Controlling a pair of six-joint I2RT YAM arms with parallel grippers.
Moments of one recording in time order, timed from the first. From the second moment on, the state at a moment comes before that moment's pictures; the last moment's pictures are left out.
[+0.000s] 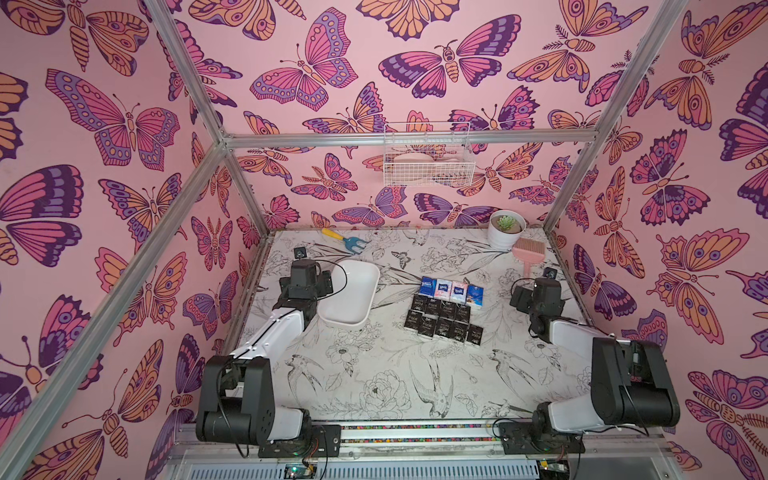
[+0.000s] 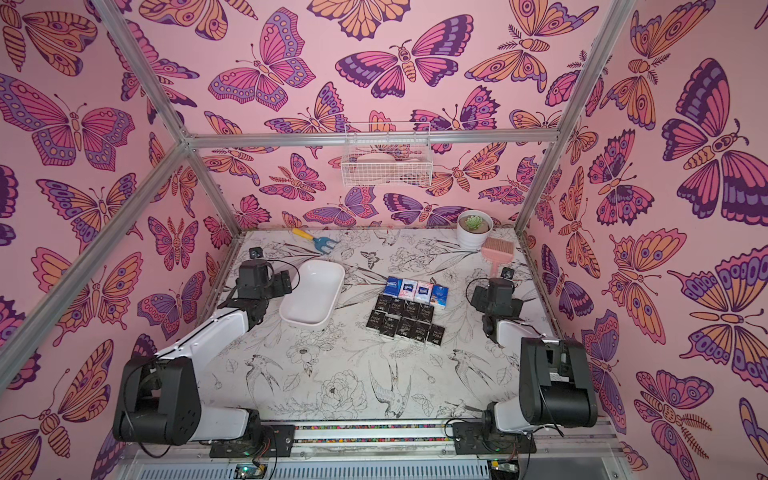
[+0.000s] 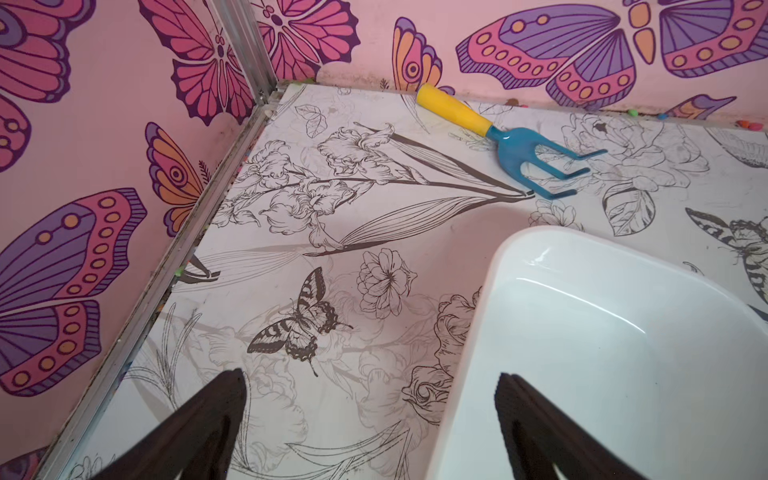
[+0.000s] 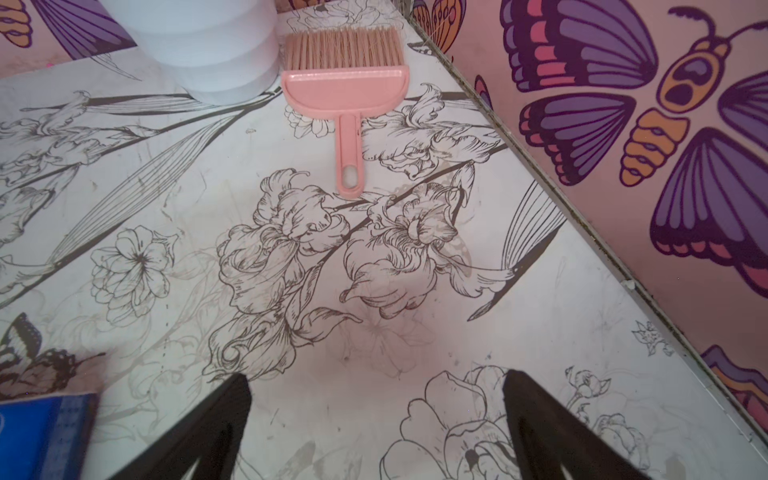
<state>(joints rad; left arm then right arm) -0.07 1.40 0.78 0.02 -0.28 -0.12 0.00 1.46 0.53 0.31 0.27 0.17</state>
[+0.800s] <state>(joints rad) -0.07 1.40 0.41 0.52 -0.22 0.00 0.00 1.51 0.35 0.76 0.18 0.10</state>
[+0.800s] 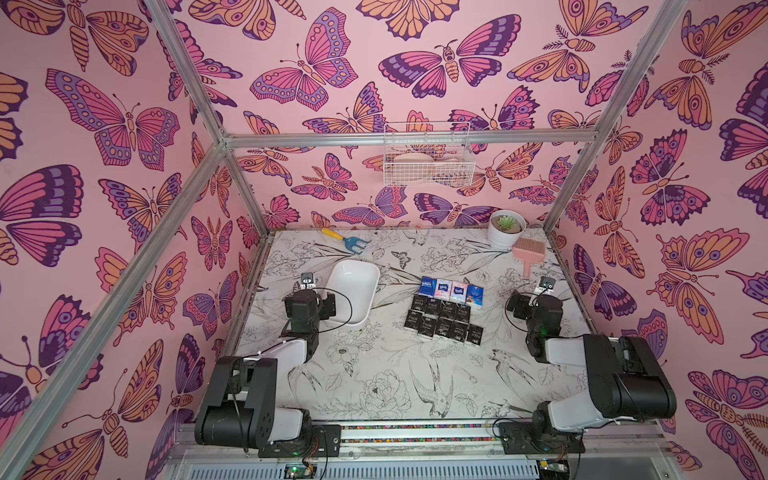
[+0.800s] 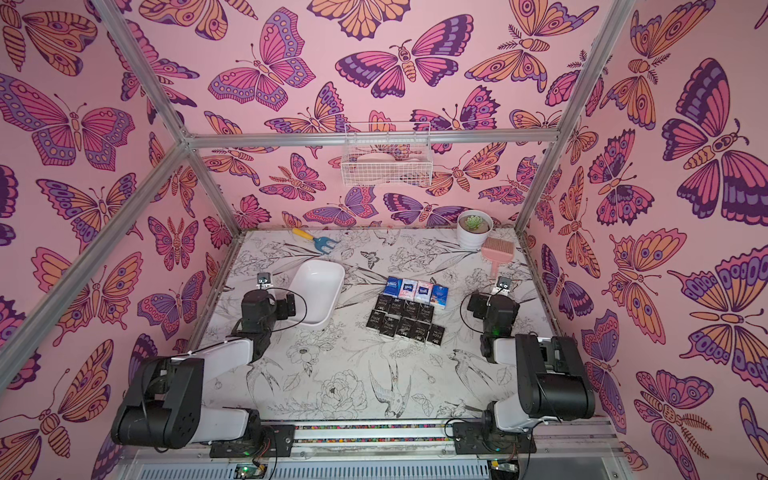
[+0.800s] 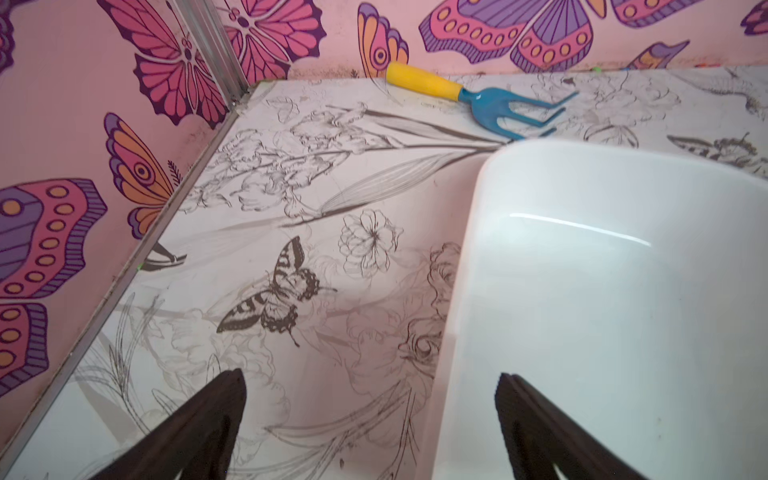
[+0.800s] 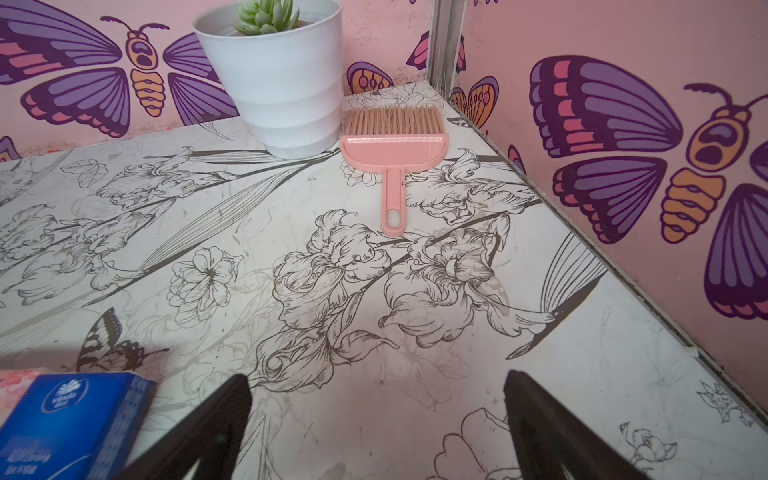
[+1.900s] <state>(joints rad) -0.05 1.54 0.36 0.83 -0.17 0.01 0.00 1.51 0.35 0.76 0.18 0.10</state>
